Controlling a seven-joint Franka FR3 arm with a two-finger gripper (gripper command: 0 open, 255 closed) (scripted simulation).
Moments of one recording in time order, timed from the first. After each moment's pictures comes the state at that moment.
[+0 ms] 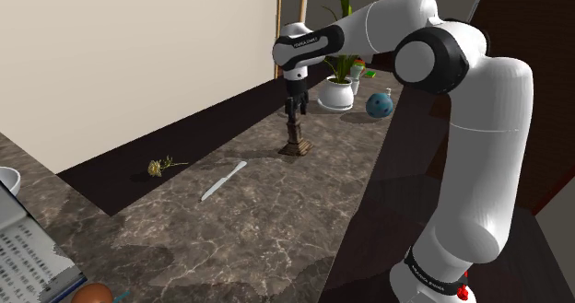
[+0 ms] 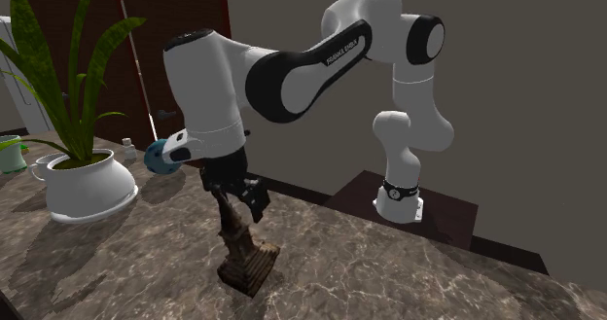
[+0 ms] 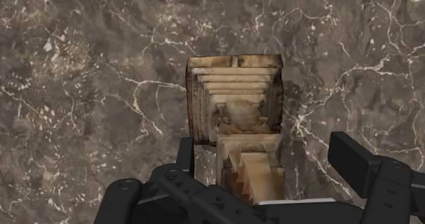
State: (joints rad) arm -0.07 0.32 -0.20 -1.63 -0.02 1.79 -0.43
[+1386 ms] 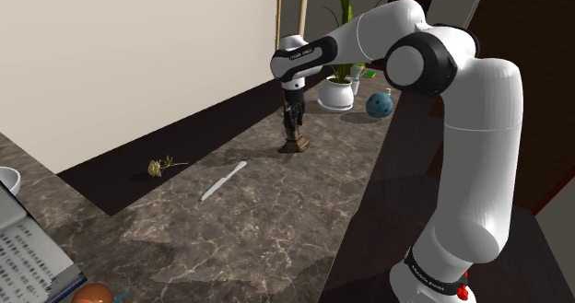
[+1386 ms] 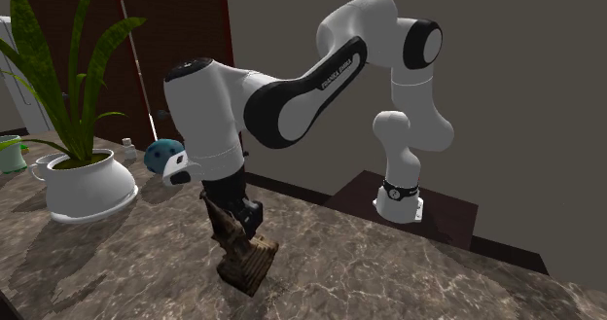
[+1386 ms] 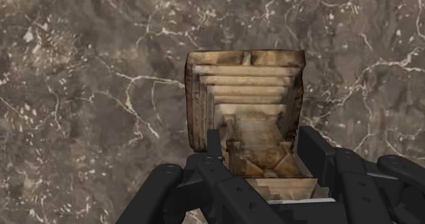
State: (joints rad) arm -0.07 0.37 -0.20 -1.66 -0.02 1.86 -0.43
